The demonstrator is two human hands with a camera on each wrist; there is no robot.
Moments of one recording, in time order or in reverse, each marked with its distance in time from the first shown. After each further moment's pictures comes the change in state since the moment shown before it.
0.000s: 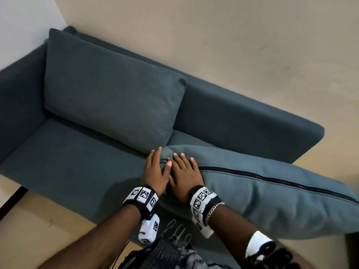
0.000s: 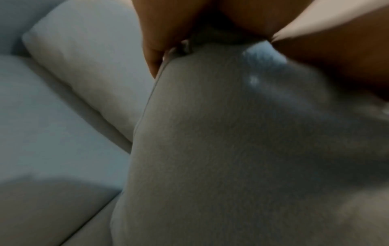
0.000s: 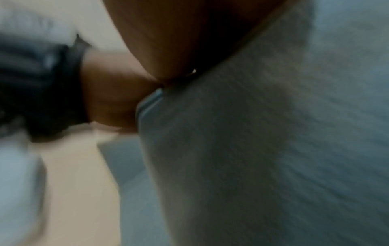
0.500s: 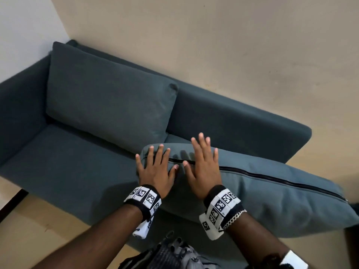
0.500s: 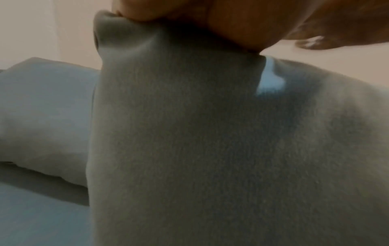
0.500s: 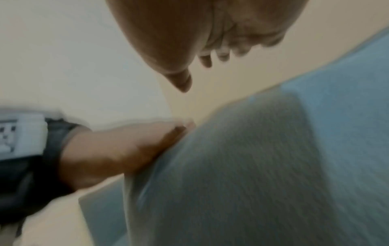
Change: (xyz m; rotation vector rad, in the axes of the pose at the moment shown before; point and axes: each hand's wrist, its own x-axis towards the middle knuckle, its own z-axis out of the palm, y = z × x) left_hand -0.044 0.067 0.016 0.801 -0.052 0.171; right_hand -0.063 0.066 -0.039 0.218 0.442 -0.033
